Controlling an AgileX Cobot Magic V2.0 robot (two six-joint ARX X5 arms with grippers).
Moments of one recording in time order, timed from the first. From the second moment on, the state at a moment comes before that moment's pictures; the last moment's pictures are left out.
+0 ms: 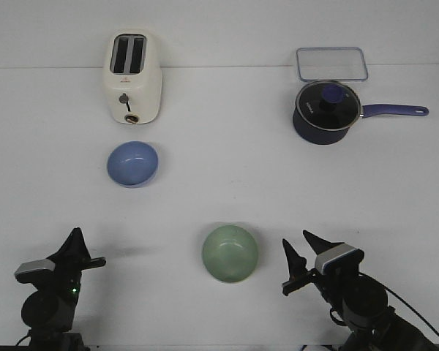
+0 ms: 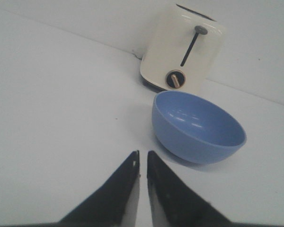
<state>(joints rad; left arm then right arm) -0.05 0.02 0.06 0.03 -0.11 -0.35 0.82 0.40 0.49 -0.38 0.29 0.33</state>
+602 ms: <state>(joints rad) -0.05 1.29 1.06 -0.40 -0.07 -0.30 0.82 0.41 0.49 -0.38 0.29 0.31</state>
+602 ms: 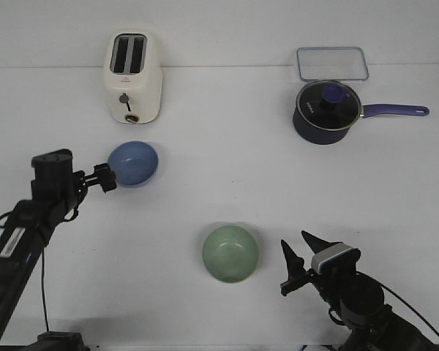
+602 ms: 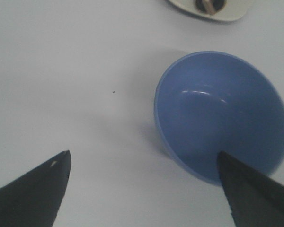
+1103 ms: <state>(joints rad) -0.02 1.76 1.25 -0.37 0.03 -0.31 0.82 0.41 0.49 -0.36 0.29 0.31</state>
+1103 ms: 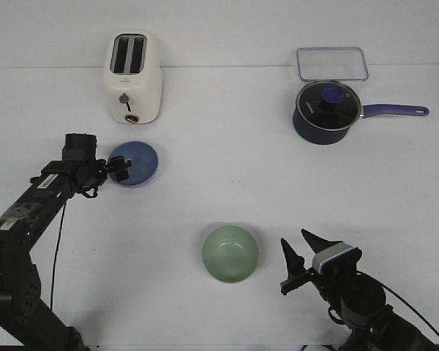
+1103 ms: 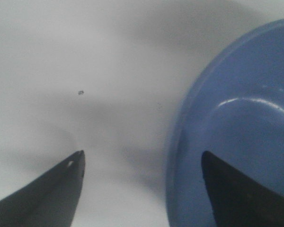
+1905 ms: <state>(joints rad) -0.34 1.22 1.18 -0.40 0.19 -0.27 0.82 0.41 0.49 -0.35 0.34 0.31</state>
